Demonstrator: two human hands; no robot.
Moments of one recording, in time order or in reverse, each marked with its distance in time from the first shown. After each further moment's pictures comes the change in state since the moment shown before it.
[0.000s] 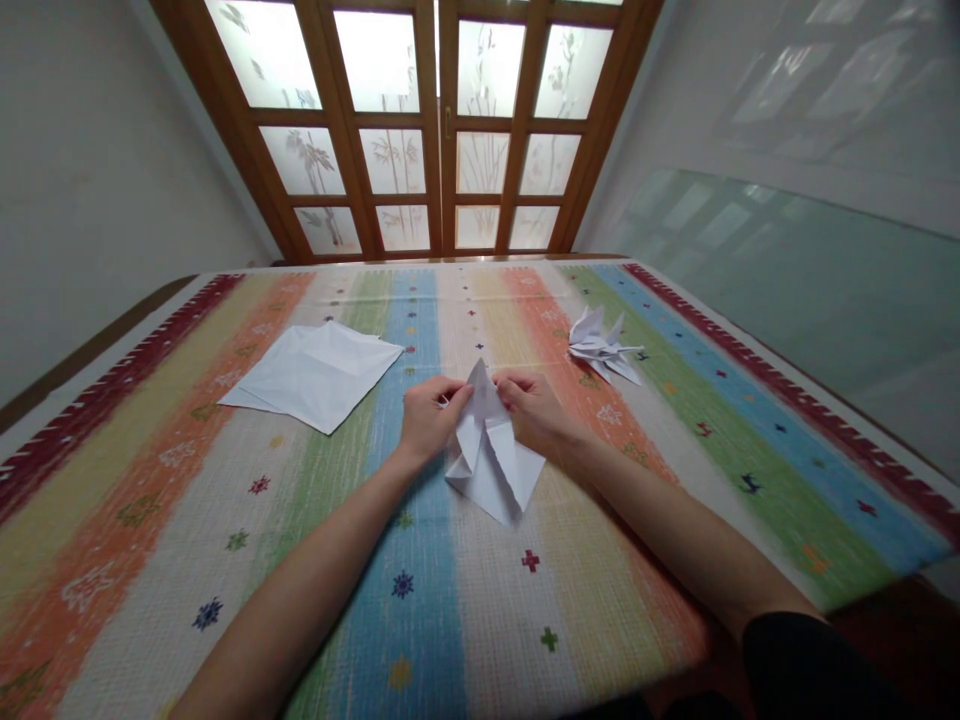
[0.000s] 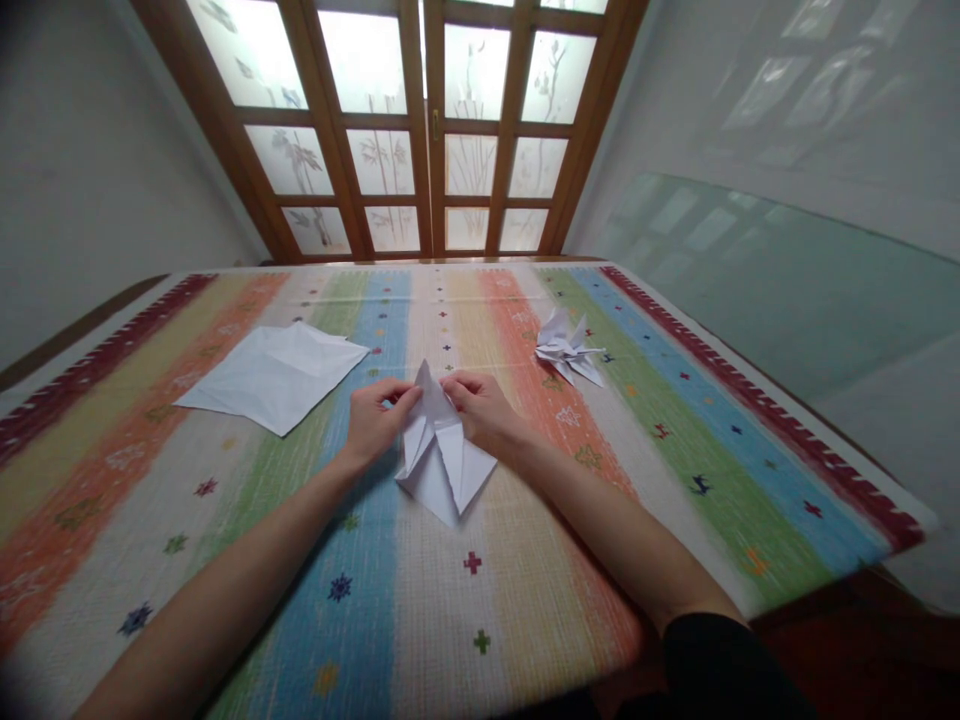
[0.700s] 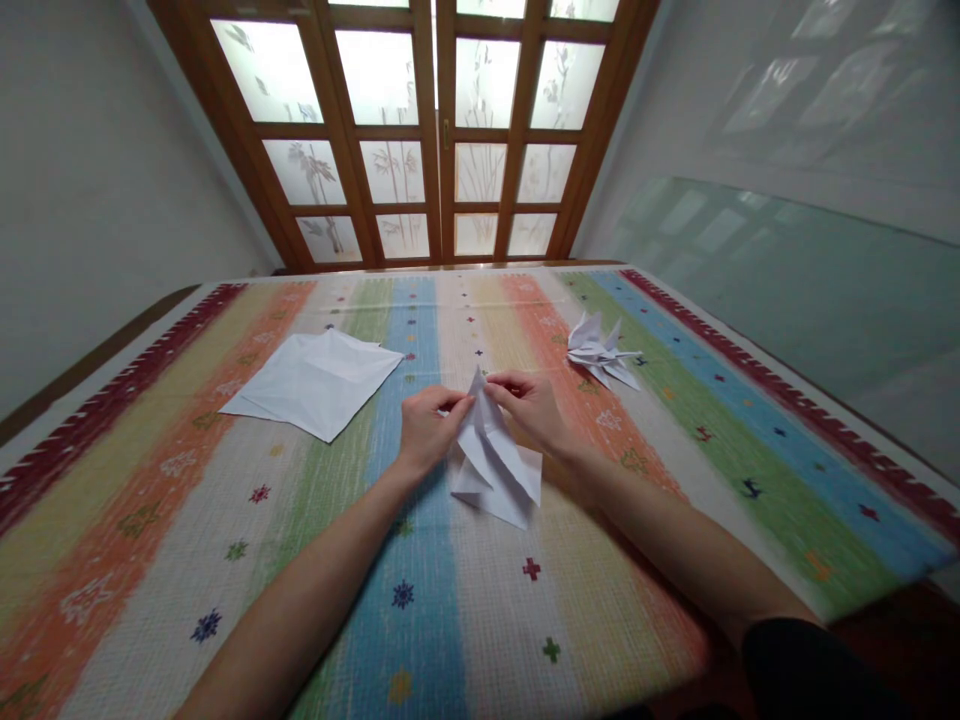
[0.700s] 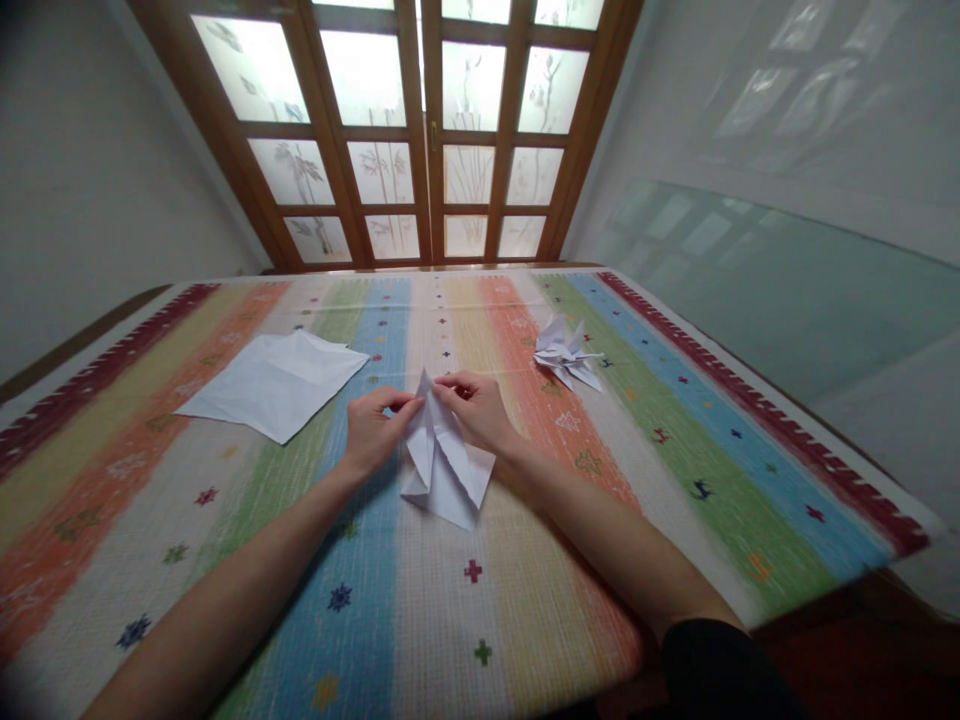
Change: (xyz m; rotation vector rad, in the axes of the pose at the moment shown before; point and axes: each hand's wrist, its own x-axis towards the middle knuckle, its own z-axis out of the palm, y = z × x) left_hand -0.001 0.004 -0.002 0.011 0.059 0.078; right_hand -0.002 -0.013 0.013 -0.238 0.241 -0.132
